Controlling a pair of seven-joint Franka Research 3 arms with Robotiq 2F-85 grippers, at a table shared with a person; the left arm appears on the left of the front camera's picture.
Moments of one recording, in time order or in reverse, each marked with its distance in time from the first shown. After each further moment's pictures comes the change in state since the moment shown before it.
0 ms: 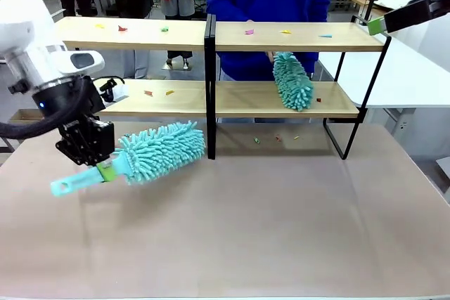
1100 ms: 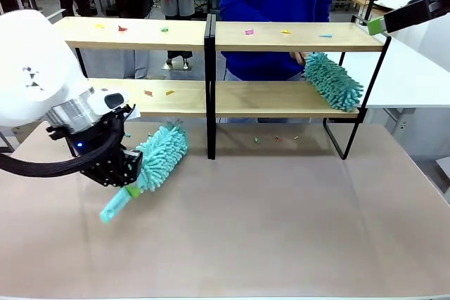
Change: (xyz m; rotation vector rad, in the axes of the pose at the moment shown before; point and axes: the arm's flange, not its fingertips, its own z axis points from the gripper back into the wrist) left arm 0.014 -0.009 -0.067 0.154 -0.231 0.167; right arm 0.000 0.000 0.000 0.000 0.000 0.000
